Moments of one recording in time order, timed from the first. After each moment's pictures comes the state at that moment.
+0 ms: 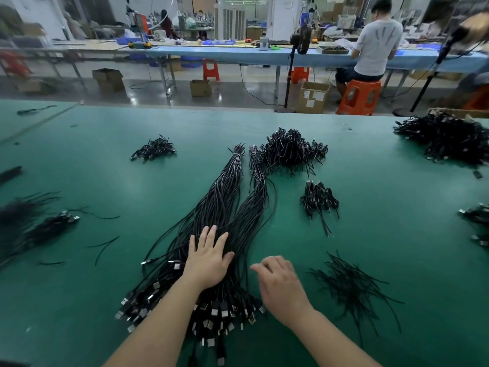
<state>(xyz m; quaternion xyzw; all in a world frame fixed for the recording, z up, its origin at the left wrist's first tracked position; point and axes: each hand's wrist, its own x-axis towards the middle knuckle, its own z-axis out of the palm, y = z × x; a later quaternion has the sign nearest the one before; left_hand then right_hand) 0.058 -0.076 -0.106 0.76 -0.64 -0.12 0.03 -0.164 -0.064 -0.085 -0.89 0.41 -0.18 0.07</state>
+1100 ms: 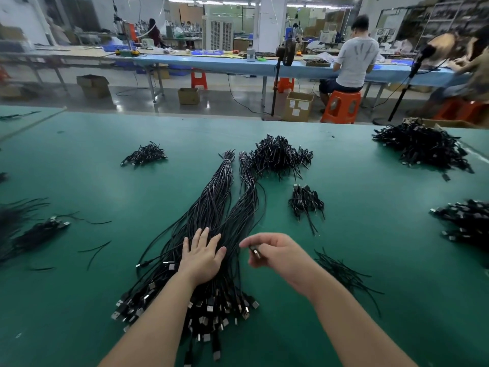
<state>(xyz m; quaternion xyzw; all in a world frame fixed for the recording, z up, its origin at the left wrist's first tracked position) 0.061 -0.080 -0.102 0.75 -0.63 -0.18 0.07 -0.169 -0.059 0.041 -0.61 0.43 -0.23 0.62</state>
